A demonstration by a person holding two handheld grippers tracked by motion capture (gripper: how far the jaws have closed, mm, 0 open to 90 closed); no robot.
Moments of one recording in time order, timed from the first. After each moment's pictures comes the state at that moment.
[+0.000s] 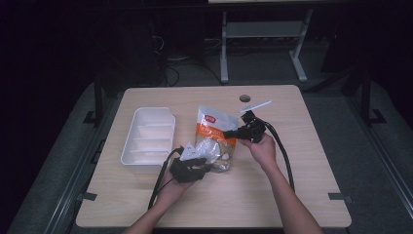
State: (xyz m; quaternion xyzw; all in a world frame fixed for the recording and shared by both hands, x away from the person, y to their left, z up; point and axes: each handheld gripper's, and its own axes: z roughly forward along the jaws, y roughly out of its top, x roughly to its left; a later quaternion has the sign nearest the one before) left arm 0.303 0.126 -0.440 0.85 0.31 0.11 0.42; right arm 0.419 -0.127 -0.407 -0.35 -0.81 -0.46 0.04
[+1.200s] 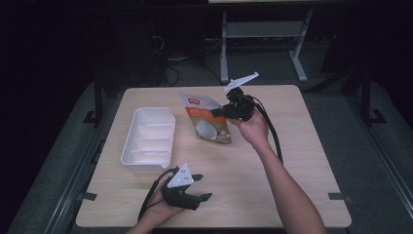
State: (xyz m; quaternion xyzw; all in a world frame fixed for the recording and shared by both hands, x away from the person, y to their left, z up) left arm 0.252 0.146 -0.443 0.87 0.21 0.08 0.45; right arm 0.432 -0.082 -0.319 -0.27 -0.85 -0.45 -0.05
